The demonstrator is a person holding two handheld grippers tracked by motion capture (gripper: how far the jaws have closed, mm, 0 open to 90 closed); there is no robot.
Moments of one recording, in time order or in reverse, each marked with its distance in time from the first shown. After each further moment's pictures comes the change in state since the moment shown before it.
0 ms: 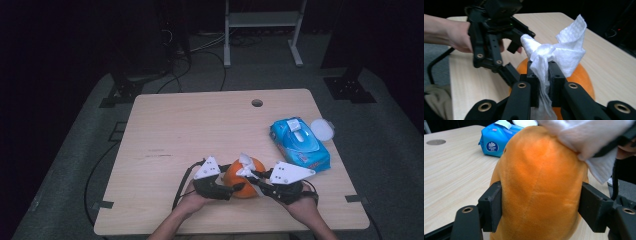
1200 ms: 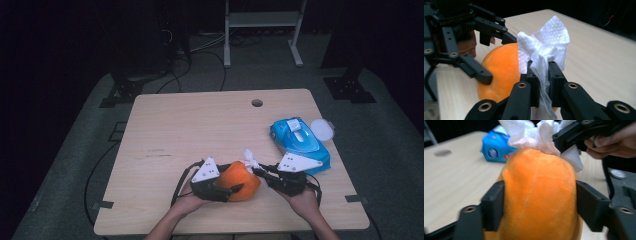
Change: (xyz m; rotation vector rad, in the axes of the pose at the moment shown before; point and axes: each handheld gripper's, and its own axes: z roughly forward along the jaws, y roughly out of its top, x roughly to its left) left arm -0.008 0.010 -0.009 0.042 -0.001 0.069; right arm -0.027 -0.022 0.005 -0.017 -0.019 0.187
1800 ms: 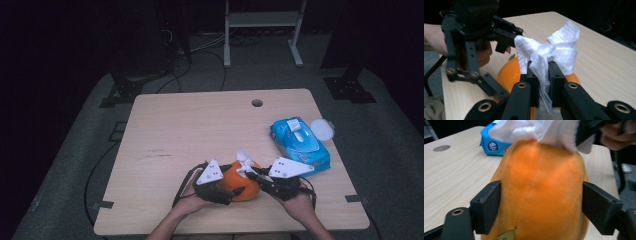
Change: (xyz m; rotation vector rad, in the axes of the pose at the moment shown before) left arm 0.001 -0.007 0.006 0.006 -0.011 0.041; right arm 0.021 0.012 0.005 0.006 0.001 -0.087
